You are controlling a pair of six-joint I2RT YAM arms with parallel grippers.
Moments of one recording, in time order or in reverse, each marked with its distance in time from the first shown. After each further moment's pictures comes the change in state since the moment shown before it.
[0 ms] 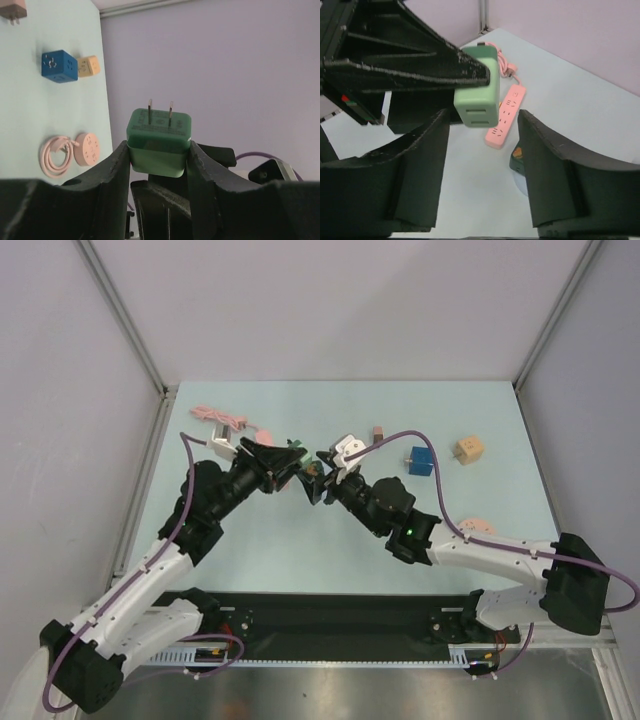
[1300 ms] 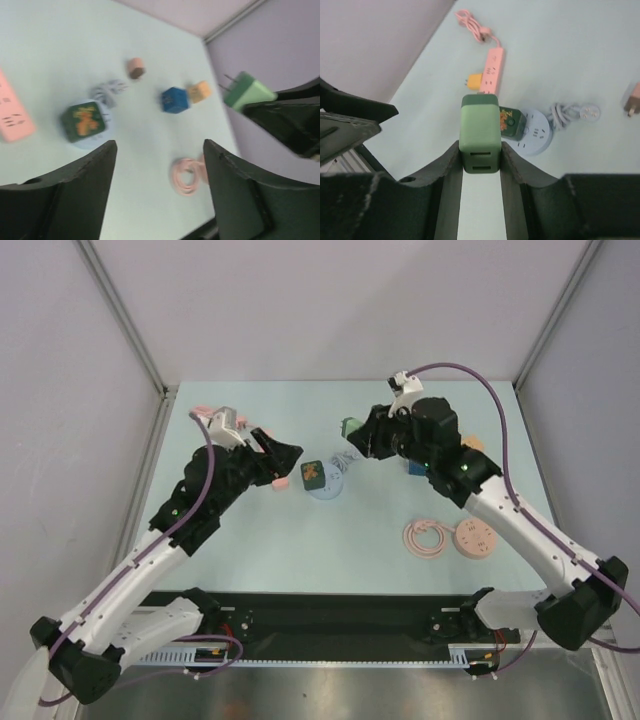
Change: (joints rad) left arm -0.064 0.032 0.202 -0.340 -0.271 0.604; right arm -0.444 -0.052 0.374 -0.824 -0.404 0.391
